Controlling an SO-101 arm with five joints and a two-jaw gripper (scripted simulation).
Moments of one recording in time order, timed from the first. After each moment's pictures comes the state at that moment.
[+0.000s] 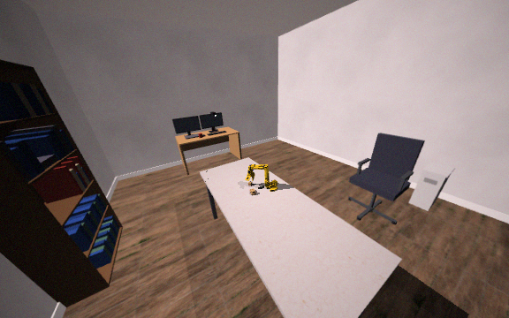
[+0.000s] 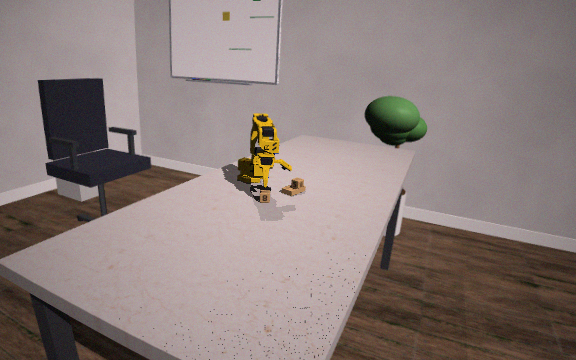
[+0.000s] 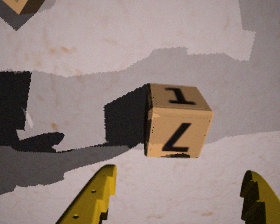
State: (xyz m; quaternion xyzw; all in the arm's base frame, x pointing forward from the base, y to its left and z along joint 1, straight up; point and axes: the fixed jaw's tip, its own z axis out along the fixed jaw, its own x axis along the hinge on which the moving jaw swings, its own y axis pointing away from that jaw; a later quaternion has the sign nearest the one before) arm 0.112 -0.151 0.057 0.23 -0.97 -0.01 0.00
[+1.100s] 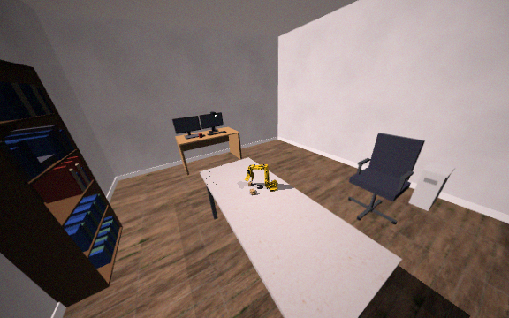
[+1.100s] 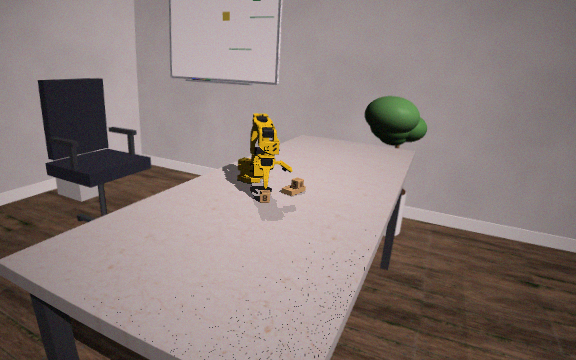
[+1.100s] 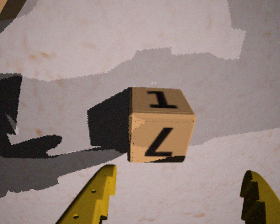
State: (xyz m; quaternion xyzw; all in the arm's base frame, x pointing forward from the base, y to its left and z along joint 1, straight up) arm 0.117 -0.158 0.053 0.23 -0.97 0.01 0.00
